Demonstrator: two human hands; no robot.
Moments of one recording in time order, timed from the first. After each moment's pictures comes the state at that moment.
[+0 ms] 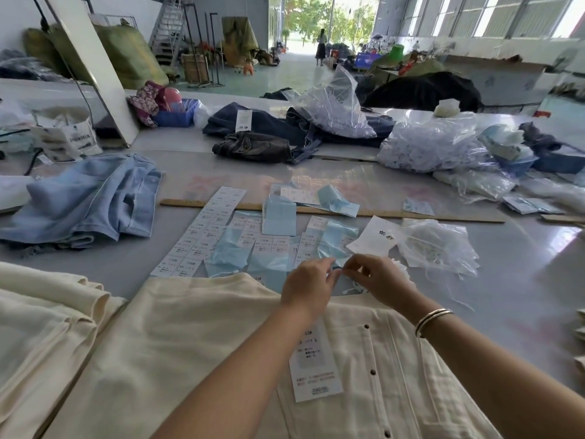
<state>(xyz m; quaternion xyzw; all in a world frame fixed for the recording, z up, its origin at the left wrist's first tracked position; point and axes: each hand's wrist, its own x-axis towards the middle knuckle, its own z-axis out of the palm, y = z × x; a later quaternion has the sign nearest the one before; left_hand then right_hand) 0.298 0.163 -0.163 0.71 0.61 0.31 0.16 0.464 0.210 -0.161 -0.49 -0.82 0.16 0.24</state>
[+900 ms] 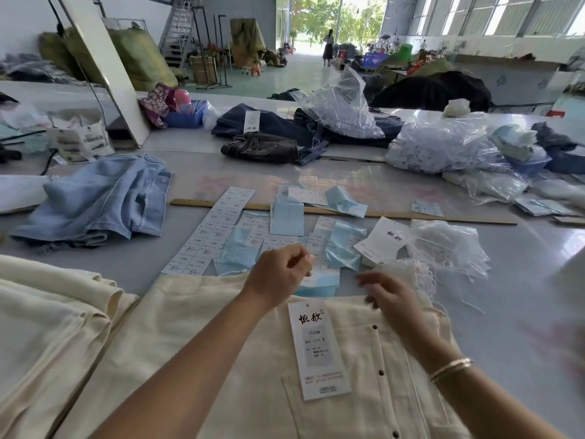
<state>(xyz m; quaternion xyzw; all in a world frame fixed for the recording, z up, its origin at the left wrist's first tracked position) 0.231 0.140 -0.131 0.68 0.56 0.40 0.24 0.450 0.146 -0.154 -0.56 -0.61 0.39 0.40</state>
